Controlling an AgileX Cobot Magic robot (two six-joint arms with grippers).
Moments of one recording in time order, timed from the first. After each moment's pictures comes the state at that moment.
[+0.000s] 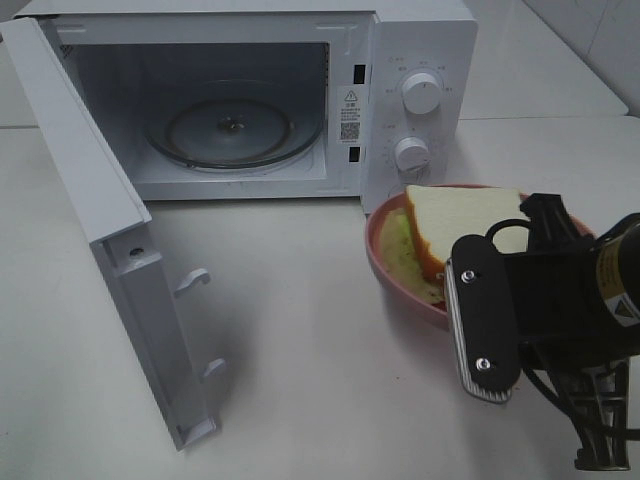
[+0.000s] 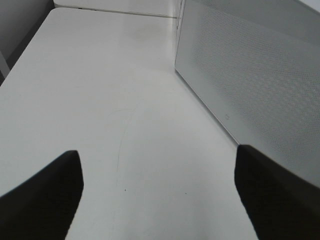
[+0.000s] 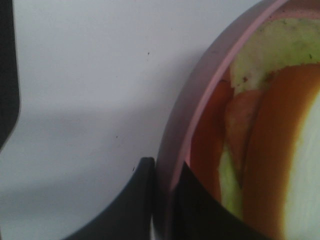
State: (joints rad) left arm 0.08 0.00 -0.49 -0.08 1.03 -0.02; right arm 0.77 1.24 -0.55 -0.41 0.52 -0.48
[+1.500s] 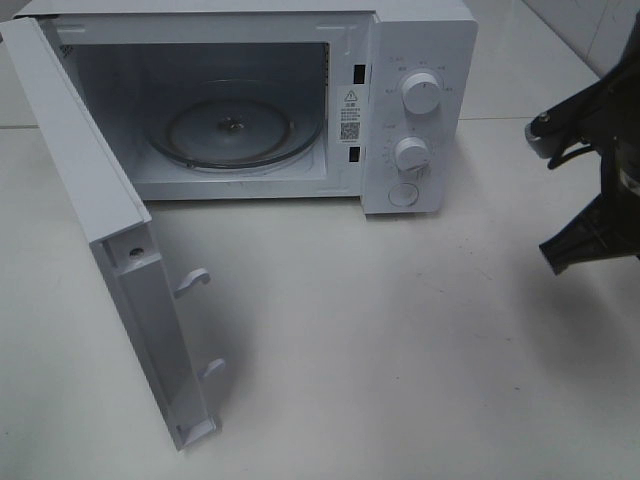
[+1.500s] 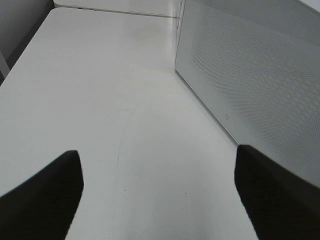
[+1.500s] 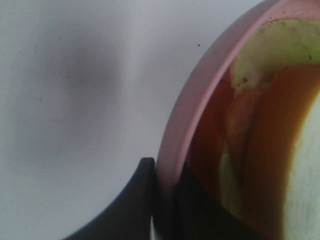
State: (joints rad) left arm 0.08 0.00 -0.49 -0.08 1.03 -0.02; right arm 0.55 1.48 -0.84 -0.74 1.04 0.74
